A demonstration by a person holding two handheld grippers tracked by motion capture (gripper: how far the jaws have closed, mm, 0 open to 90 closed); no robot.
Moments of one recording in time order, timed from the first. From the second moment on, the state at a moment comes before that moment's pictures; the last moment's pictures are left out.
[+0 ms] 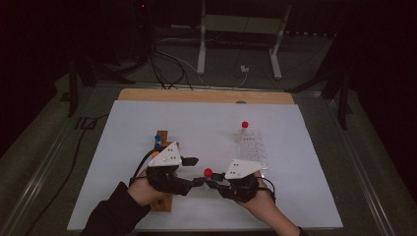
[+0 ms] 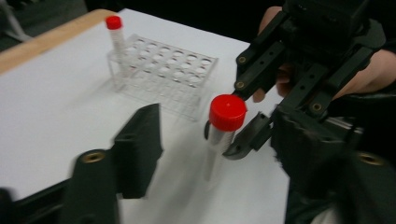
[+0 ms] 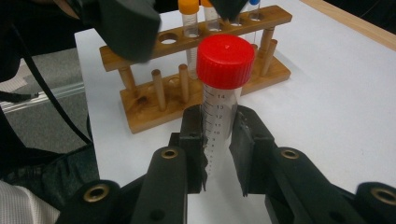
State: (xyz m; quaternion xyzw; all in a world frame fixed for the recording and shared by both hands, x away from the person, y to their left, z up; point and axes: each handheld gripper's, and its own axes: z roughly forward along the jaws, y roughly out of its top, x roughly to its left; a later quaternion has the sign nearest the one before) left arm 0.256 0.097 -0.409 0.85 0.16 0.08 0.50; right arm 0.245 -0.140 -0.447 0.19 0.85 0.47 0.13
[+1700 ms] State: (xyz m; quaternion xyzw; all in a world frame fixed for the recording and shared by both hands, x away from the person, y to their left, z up) left arm 0.254 0.130 -0.378 0.82 0.20 0.15 0.52; right arm 0.270 -0.173 -0.437 0.28 0.81 0.48 0.17
